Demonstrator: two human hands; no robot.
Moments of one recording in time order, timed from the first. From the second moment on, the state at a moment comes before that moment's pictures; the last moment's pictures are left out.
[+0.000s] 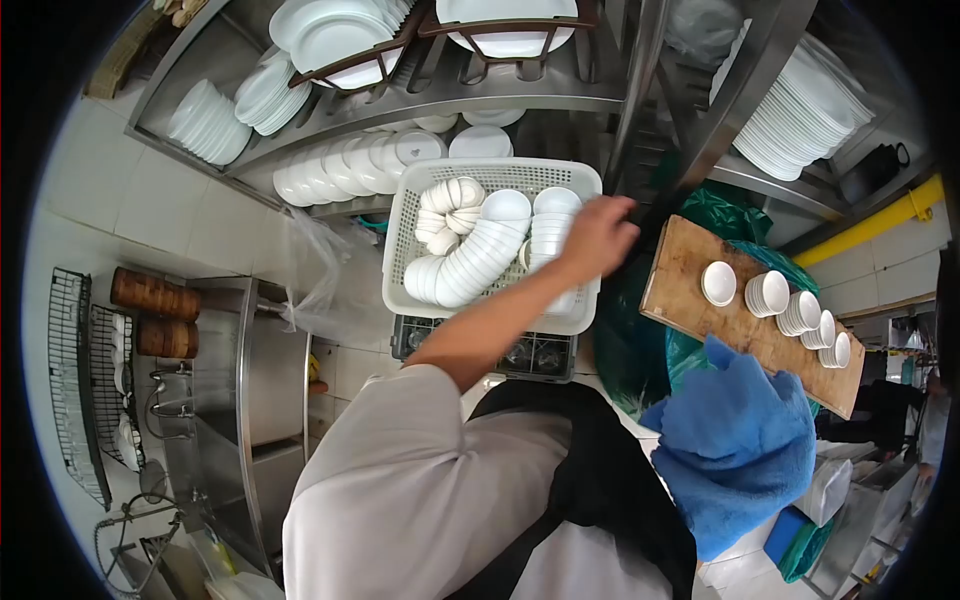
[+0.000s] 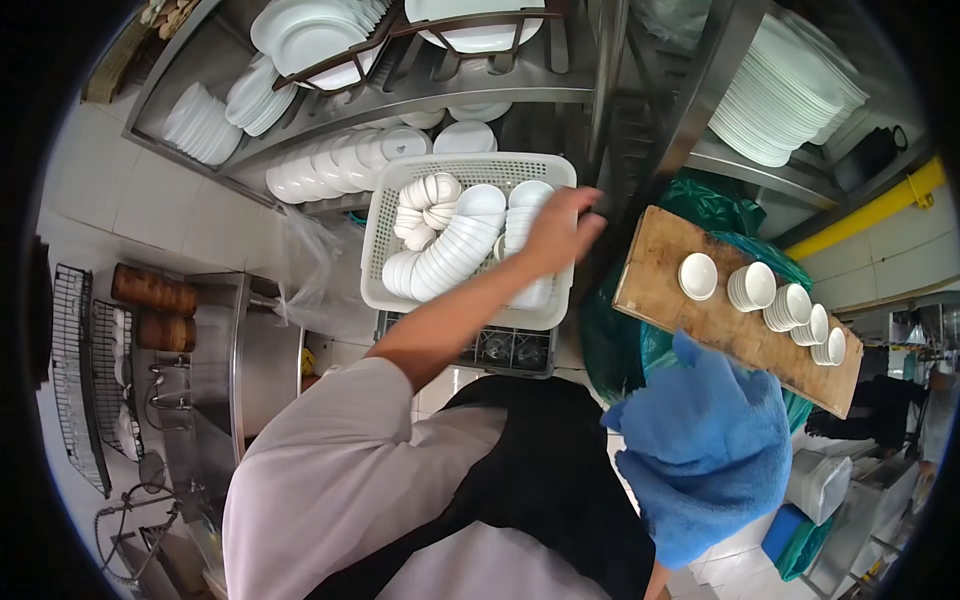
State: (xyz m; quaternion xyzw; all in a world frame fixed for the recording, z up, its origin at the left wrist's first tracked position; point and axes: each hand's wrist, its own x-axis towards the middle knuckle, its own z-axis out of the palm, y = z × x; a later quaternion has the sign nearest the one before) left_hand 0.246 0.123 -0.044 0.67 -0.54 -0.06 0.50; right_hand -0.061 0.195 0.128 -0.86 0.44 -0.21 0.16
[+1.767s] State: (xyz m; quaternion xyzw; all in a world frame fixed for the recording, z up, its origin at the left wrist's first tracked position) left_hand 0.522 0.282 -0.145 0.80 -0.49 -0.32 -0.12; right_hand 0.018 0.197 0.133 -0.96 0.26 -0.06 0.04
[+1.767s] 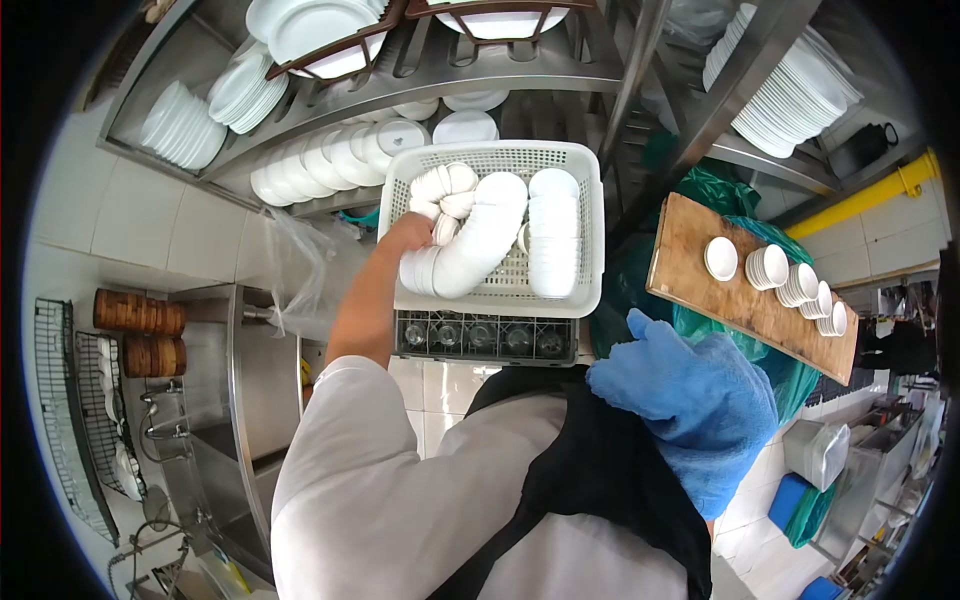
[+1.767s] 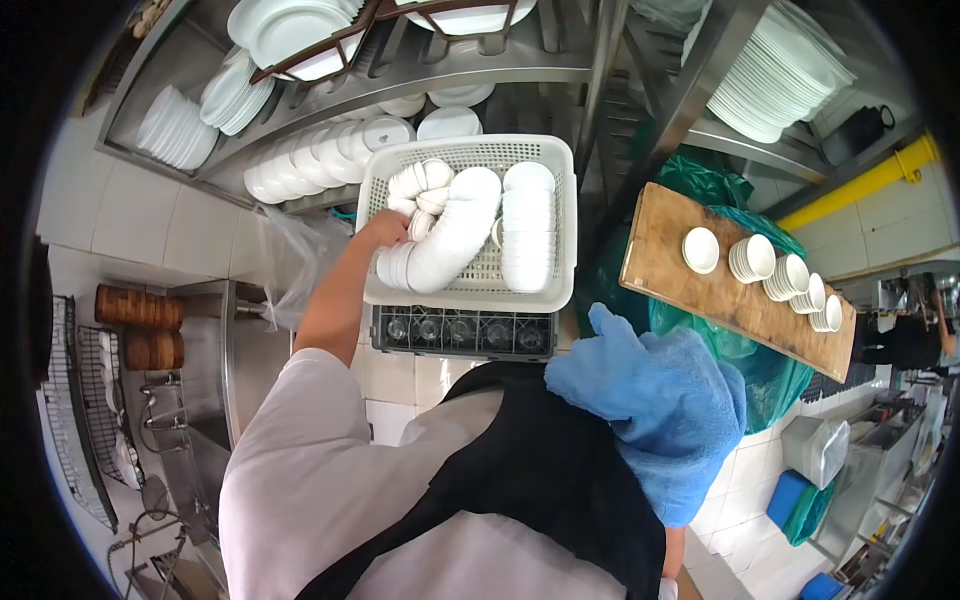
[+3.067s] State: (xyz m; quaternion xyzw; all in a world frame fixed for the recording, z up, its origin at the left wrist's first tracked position) left_hand 0.104 0.221 0.074 0.50 -0.67 -0.23 0.50; right_hand -0.033 0.145 0.037 -0.83 0.35 -0.44 -0.01
